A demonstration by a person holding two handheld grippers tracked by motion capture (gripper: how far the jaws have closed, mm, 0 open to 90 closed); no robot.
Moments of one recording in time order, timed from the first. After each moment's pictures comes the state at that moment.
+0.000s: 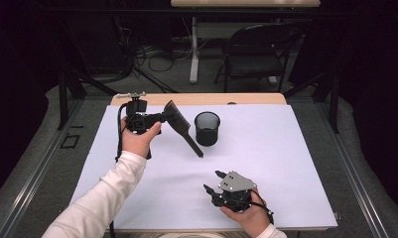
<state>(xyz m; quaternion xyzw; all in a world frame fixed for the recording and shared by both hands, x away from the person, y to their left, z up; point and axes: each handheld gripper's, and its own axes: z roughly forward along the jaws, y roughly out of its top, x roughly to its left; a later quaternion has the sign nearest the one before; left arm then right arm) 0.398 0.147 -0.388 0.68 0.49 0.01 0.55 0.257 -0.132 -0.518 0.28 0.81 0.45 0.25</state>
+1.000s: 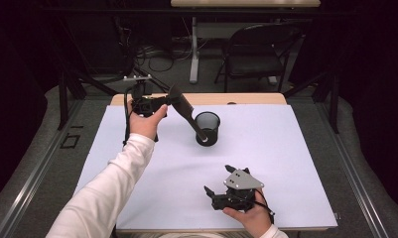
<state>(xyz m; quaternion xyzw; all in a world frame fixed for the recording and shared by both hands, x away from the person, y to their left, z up) 0.428 0.131 -0.362 0.67 0.49 0.04 0.56 0.258 -0.140 -0.513 0.32 0.78 0.48 0.26</state>
